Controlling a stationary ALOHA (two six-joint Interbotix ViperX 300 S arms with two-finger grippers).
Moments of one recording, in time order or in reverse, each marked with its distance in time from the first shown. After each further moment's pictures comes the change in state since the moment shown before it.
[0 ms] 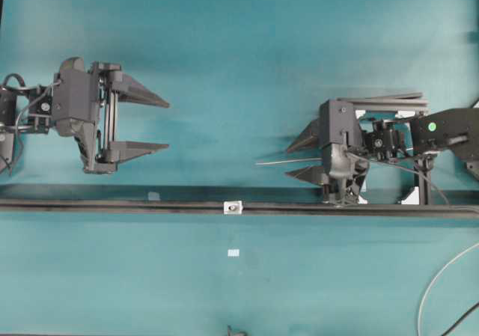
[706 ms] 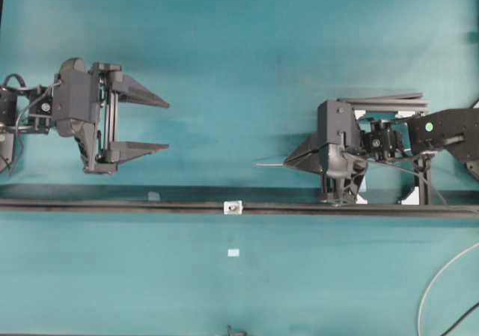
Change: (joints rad) left arm 0.000 0.000 0.000 0.000 0.002 -0.002; right arm -0.005 0.018 -0.003 0.000 -0.005 -0.002
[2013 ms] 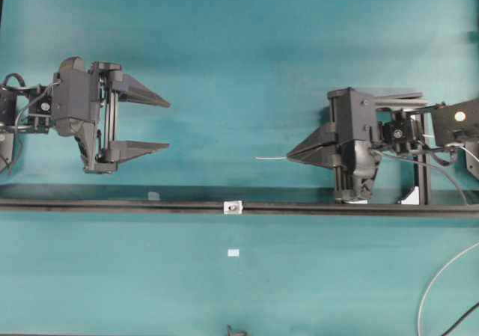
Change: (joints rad) left arm 0.000 -0.011 -0.008 0.000 0.000 -0.002; right arm 0.000 -0.221 0.003 0.000 0.124 -0.084
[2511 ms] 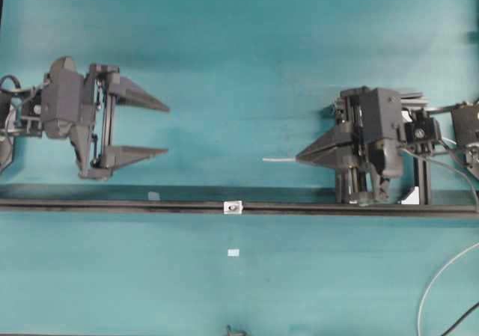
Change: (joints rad) left arm -0.061 -0.061 -0.008 -0.023 0.025 -0.025; right arm 0.034 -0.074 0.060 0.031 -0.101 0.000
